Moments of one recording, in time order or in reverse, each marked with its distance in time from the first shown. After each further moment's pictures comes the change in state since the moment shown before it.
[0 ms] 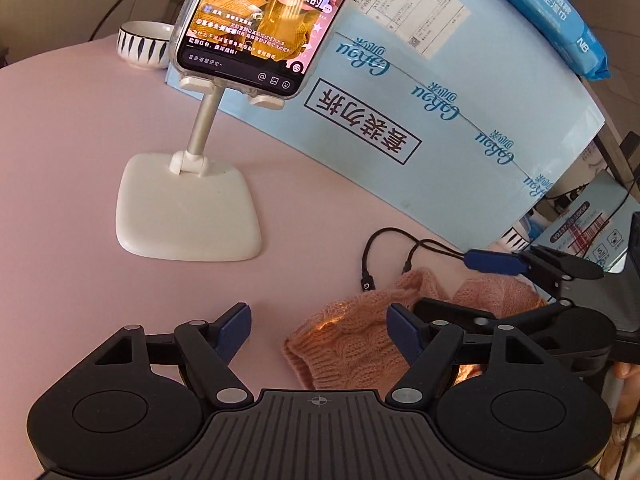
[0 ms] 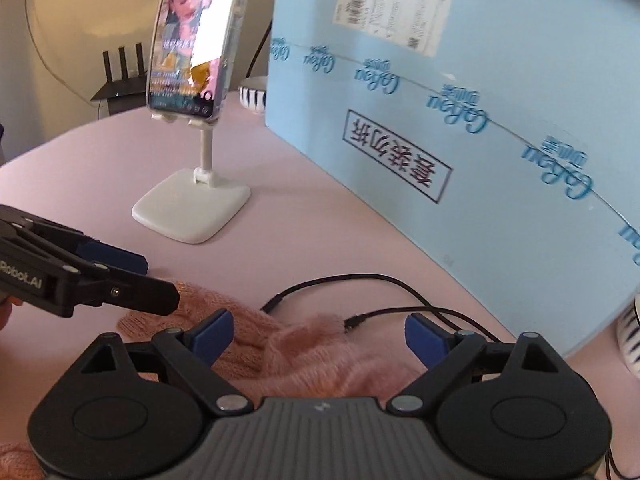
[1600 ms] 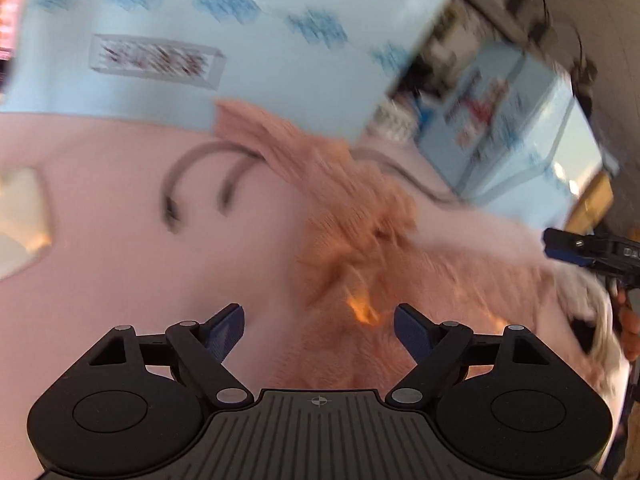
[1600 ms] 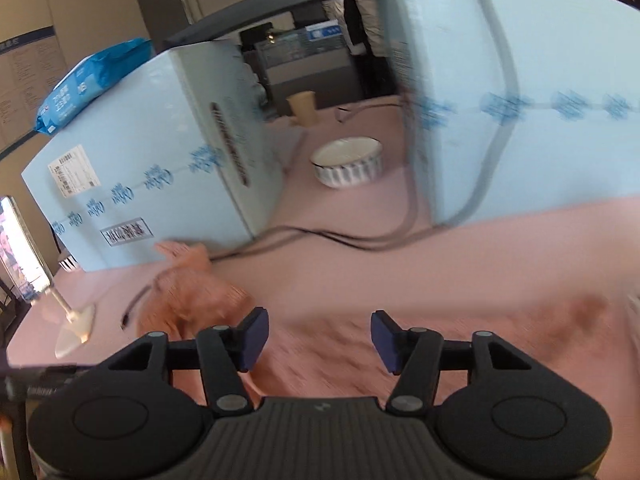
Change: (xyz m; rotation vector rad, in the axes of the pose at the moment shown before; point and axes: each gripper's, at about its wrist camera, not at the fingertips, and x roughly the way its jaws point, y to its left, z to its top) left arm 0.030 -0.112 -0.012 0.394 0.258 -0.194; right arm -0.229 -0.088 -0.225 0.910 -0.192 -0.382
